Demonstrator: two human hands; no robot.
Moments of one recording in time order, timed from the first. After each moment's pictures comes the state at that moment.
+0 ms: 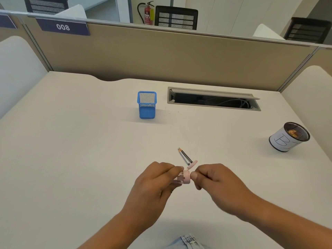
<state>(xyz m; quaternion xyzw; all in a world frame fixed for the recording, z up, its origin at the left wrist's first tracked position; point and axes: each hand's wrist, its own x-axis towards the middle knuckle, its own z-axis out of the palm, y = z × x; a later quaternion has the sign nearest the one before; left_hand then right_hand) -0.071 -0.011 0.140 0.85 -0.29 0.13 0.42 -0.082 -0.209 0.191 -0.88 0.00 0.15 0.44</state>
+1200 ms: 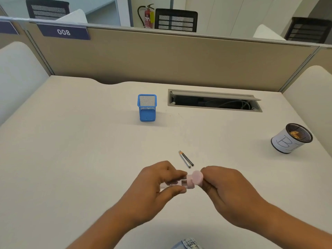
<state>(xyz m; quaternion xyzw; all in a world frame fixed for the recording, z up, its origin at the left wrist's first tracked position) -0.057 -0.005 0.171 0.83 -0.25 -0.08 0.49 -0.089 -0.222 0.193 -0.96 -0.18 0.03 0.21</state>
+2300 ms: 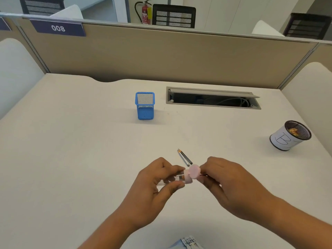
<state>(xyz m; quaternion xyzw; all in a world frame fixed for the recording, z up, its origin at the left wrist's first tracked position) -0.063 -0.010 0.167 0.82 -0.23 -0.04 0.53 -0.080 -0.233 0.200 -0.95 -0.23 0.00 0.21</state>
